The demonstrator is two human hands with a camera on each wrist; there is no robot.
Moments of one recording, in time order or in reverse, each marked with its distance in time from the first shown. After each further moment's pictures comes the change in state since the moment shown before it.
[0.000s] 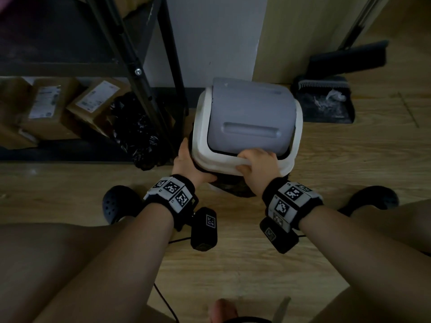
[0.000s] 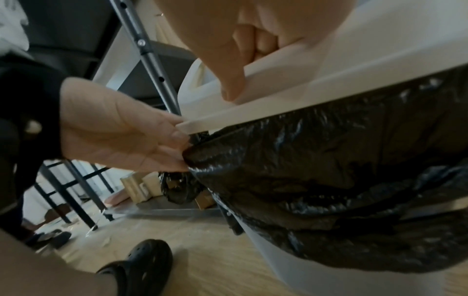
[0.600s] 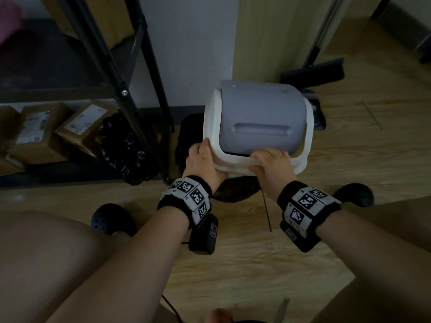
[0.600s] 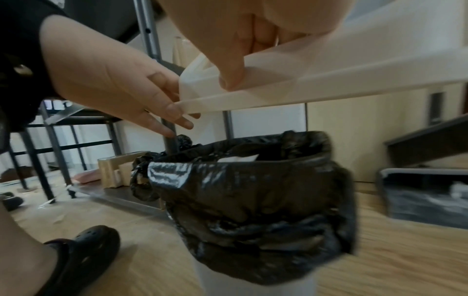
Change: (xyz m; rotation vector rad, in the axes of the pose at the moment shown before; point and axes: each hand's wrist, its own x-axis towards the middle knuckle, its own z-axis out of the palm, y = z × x) left_hand -0.039 0.054 0.027 0.338 0.002 0.318; right_hand -0.040 0.032 -0.049 -0.134 0.173 -0.020
